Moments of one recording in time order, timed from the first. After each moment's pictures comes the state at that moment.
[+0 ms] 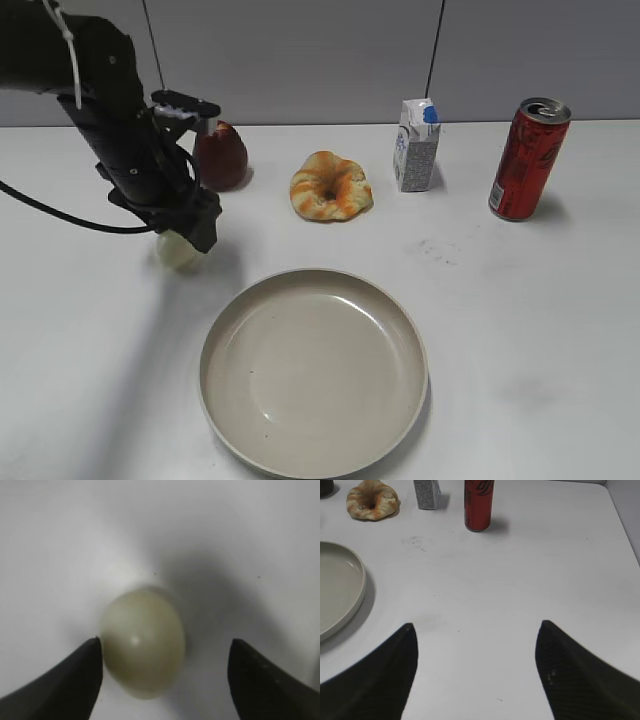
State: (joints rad) left arm -0.42 2.05 -1.40 -0.18 0.80 0.35; right arm 0.12 -0.01 -0.50 0.07 1.05 -0.02
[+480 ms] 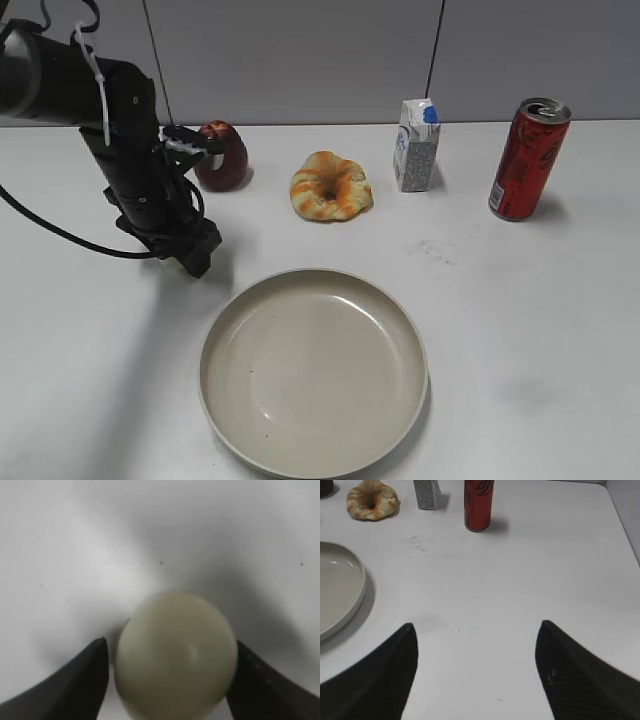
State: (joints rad) left arm -0.42 2.13 -1.41 -0.14 0.79 0.35; right arm 0.12 -0.01 -0.50 0.07 1.05 -0.02
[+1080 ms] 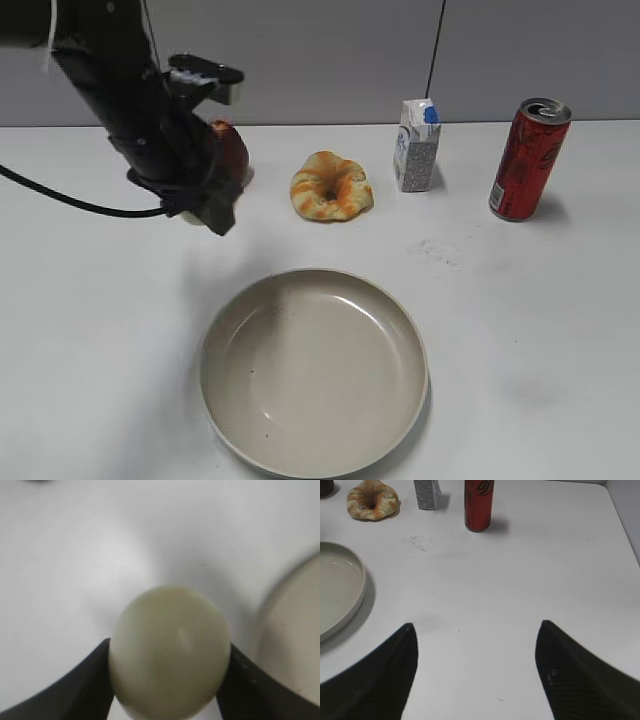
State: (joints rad) left arm -0.52 1.90 -1.41 -0.21 0.90 0.35; right arm 0.12 -0.01 -0.50 0.07 1.05 -0.02
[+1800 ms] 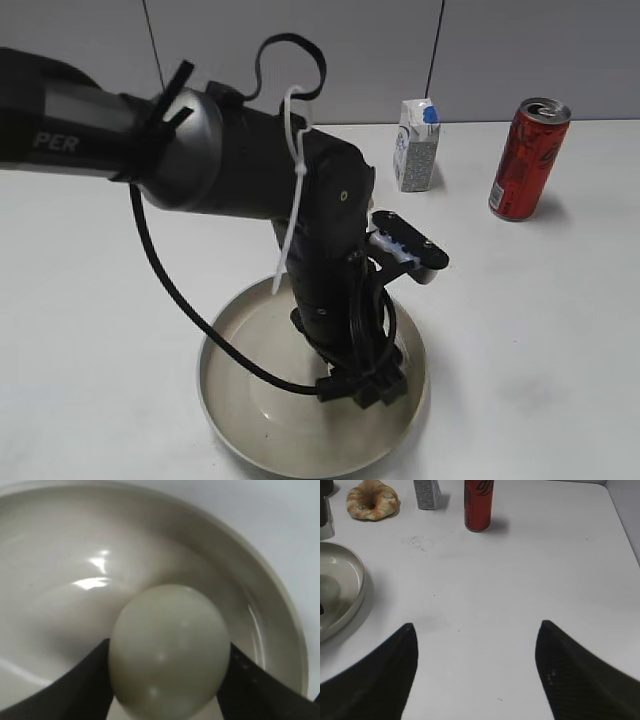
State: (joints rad) left arm -0.95 2.10 -1.41 -0.26 0.85 0.35; right arm 0.12 -0.01 -0.50 0.07 1.05 -0.02
